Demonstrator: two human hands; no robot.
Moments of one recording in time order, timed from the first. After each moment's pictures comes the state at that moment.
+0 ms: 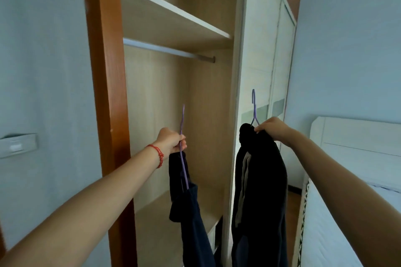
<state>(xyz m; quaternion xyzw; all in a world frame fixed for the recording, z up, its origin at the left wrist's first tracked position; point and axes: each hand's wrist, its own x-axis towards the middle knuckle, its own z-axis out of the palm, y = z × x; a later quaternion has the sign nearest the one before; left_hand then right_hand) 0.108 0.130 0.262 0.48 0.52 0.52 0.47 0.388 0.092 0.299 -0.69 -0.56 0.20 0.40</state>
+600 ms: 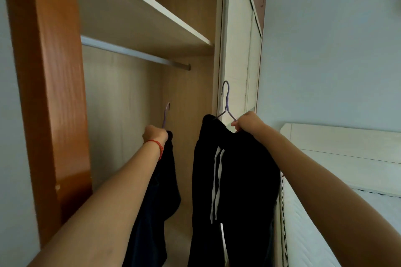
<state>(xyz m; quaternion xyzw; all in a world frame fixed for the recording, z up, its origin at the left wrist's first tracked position) 0.126 0.299 0.294 0.50 0.58 0.54 0.35 0.354 0.201 0.346 -0.71 -0.50 0.17 0.46</state>
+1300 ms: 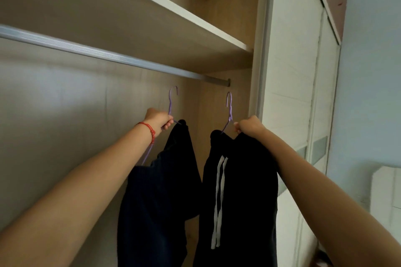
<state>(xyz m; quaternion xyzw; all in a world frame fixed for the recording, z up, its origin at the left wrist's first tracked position) 0.164 0.466 0.382 0.48 0.56 0.60 0.29 0.414 0.447 0.390 -0.63 -0.63 0.19 0.41</state>
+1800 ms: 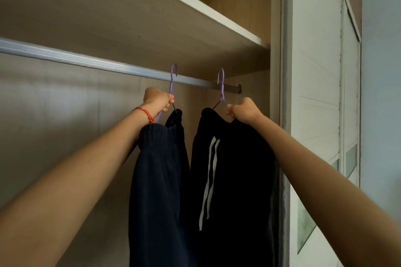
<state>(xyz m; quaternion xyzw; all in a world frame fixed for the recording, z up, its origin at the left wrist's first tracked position) 0.153 0.555 0.454 0.51 0.51 0.66 0.21 0.379 0.560 0.438 -0.51 -0.69 0.18 0.48</state>
